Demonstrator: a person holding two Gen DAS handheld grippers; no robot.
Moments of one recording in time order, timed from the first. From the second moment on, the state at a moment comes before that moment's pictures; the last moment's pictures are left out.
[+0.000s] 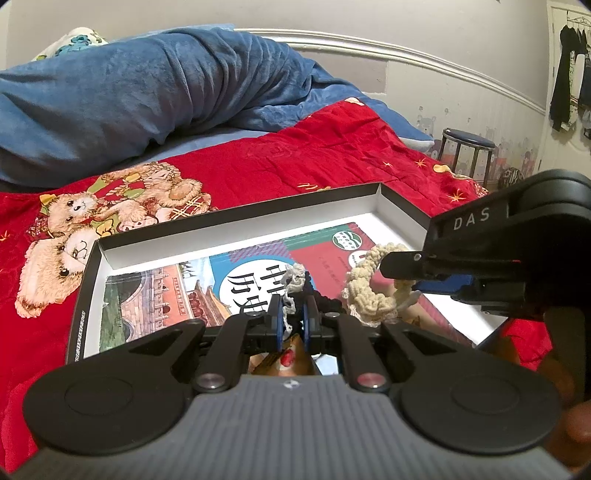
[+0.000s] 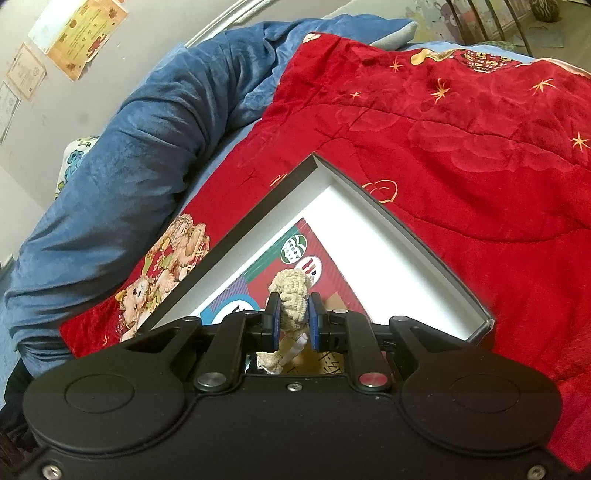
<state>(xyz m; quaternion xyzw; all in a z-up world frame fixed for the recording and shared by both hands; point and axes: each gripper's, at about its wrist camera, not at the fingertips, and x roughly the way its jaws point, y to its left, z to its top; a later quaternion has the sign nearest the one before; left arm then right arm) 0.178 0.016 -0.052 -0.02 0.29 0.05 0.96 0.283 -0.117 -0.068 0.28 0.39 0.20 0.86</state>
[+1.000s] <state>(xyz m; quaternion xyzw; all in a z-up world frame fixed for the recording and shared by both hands) 0.153 0.031 -0.030 -0.06 0.27 0.04 0.96 0.250 -0.117 -0.052 0.33 0.38 0.27 0.82</state>
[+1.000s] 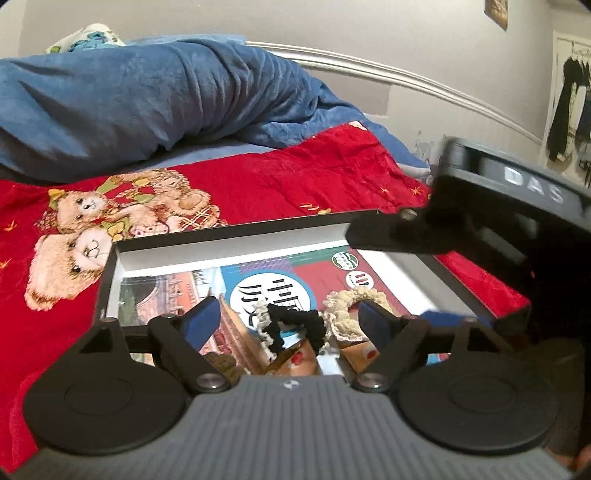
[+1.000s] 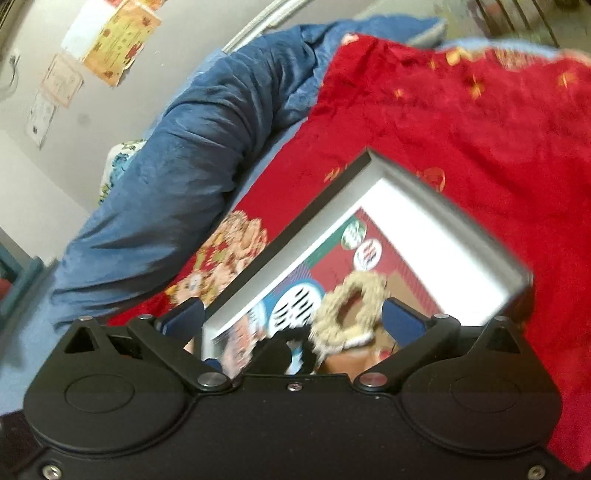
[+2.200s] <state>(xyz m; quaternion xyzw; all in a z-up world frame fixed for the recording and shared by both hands) 0.086 -0.029 -0.052 -0.06 0.30 0.15 0.94 0.175 -0.158 0.007 0.25 0.37 0.29 0.85</state>
